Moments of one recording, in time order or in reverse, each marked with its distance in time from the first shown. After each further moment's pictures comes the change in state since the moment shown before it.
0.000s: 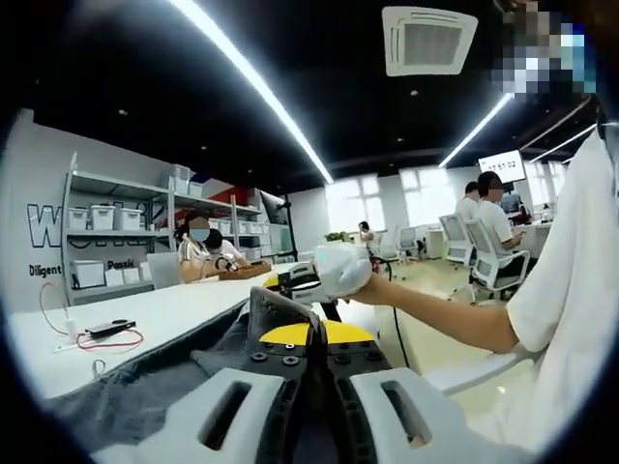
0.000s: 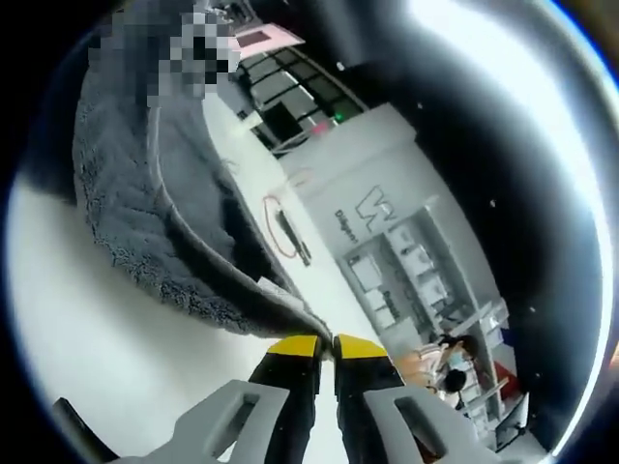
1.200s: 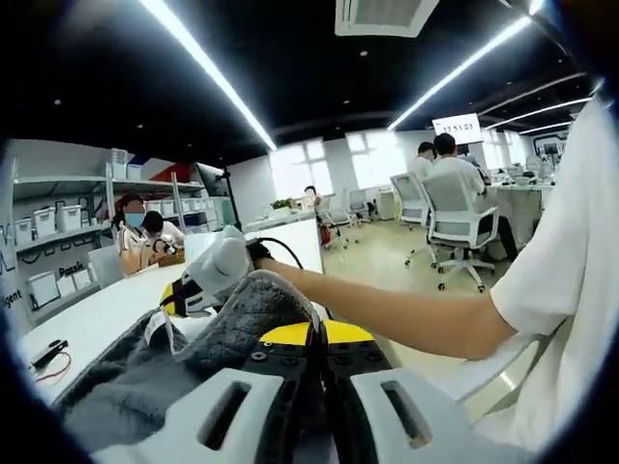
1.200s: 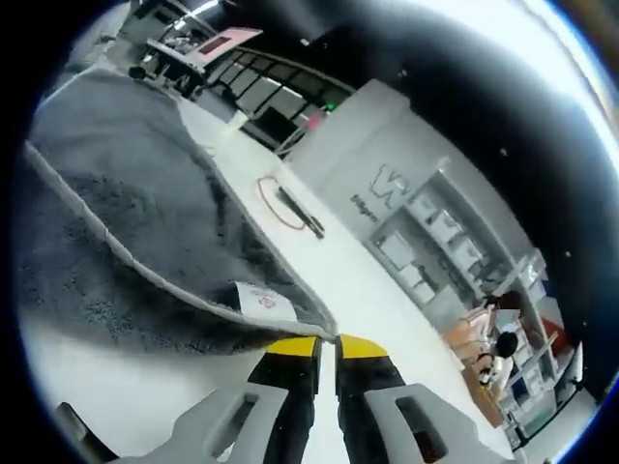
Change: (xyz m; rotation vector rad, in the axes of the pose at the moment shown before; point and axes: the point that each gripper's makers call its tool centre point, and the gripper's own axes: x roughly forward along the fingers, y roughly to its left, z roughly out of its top) left arm 0.140 -0.090 -0.052 0.085 0.176 -0.284; right arm 0.045 0.006 -0.075 0.189 0.025 0.132
